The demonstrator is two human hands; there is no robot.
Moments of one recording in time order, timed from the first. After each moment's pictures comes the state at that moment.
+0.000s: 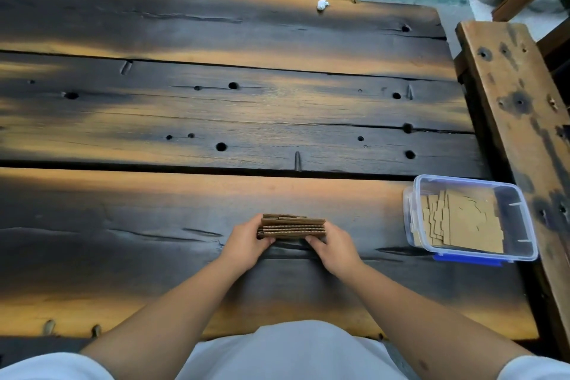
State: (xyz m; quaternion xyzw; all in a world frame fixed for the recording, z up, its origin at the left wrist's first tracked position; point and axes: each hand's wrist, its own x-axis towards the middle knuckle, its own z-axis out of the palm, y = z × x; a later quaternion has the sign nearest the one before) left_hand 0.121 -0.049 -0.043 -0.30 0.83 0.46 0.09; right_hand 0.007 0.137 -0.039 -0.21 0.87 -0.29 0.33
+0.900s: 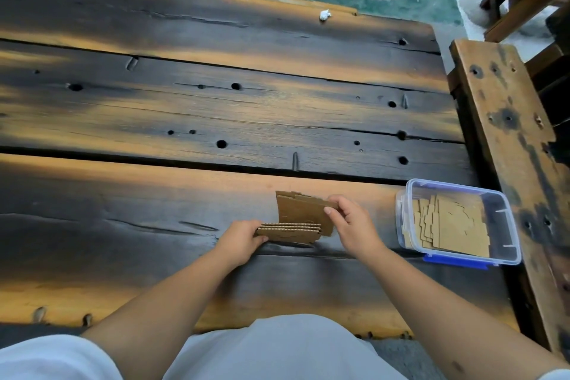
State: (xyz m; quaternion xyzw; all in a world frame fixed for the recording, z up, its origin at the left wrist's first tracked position) left_hand 0.125 -0.053 -0.043 -0.26 0.87 0.38 0.16; right_hand -0.027 0.149 0.022 -0.26 0.86 -0.37 0.24
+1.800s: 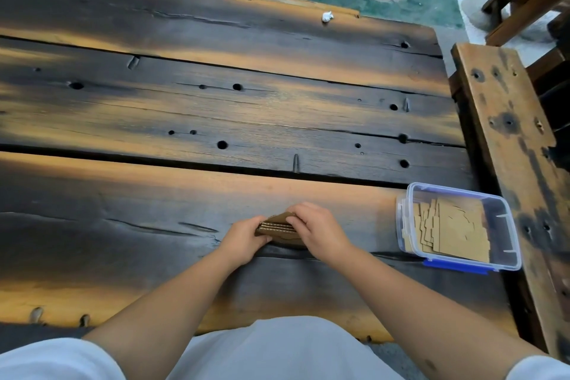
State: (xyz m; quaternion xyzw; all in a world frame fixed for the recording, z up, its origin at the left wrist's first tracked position) left_hand 0.122 -0.052 -0.048 -0.26 0.84 0.46 0.10; right_hand 0.002 0.100 0.031 -0.44 0.82 -0.30 0.23
